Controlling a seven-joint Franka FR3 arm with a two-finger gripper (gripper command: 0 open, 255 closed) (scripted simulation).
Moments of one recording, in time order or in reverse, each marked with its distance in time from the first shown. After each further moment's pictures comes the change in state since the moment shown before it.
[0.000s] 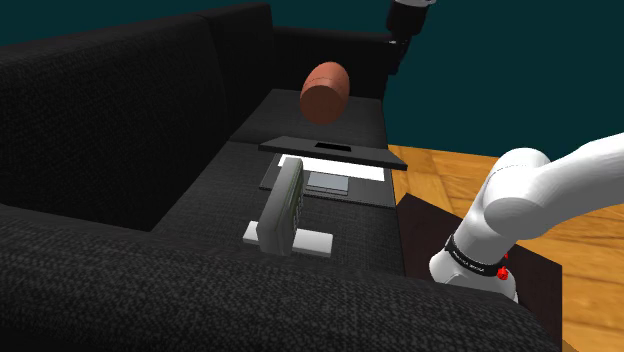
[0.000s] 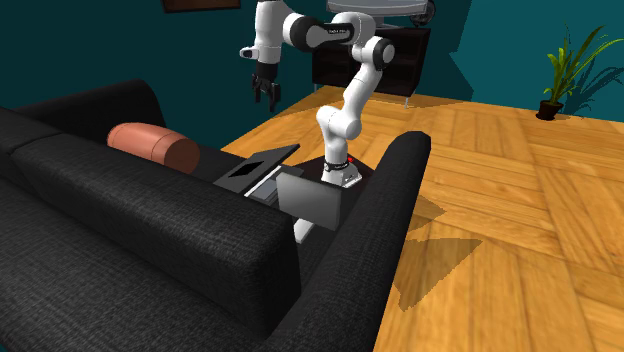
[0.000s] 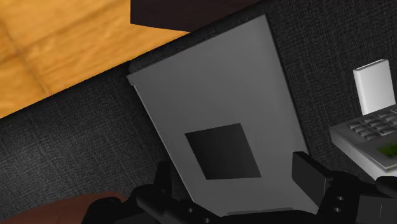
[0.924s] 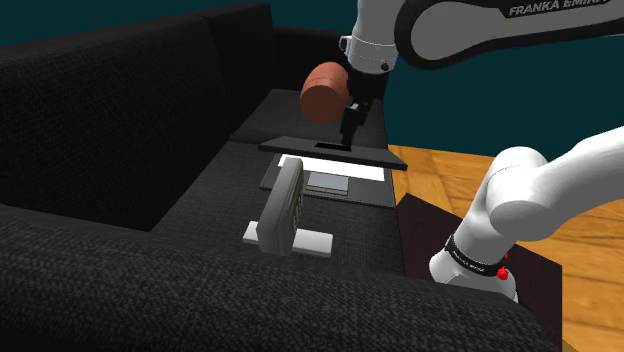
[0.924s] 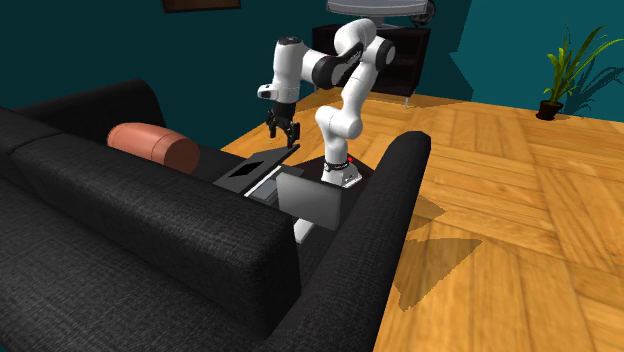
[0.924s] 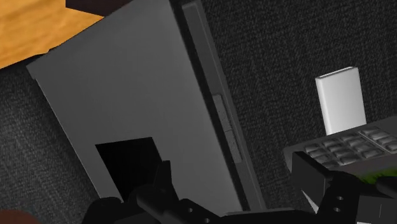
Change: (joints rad) arm 0.097 0.040 0.203 -0.206 0.104 0.212 0.187
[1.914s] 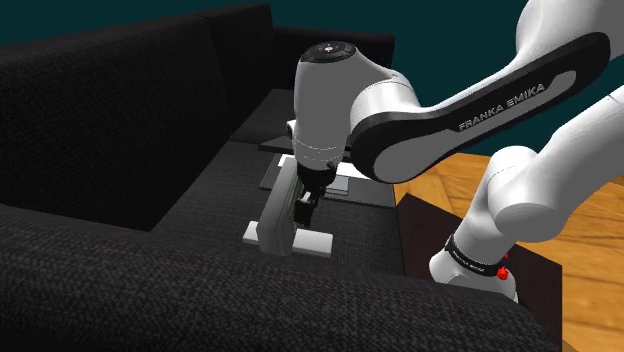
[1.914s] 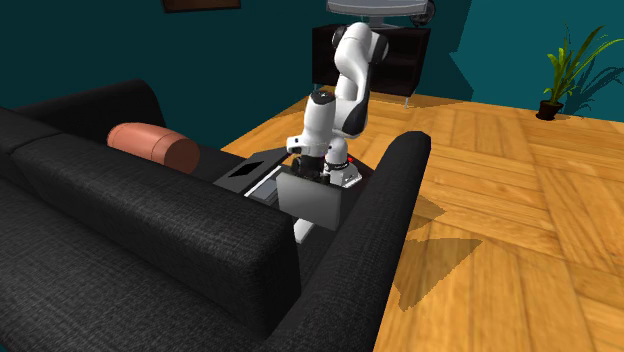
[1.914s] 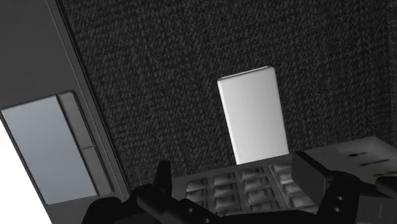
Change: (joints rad) arm 0.082 0.317 0.313 -0.027 0.053 0.308 0.289
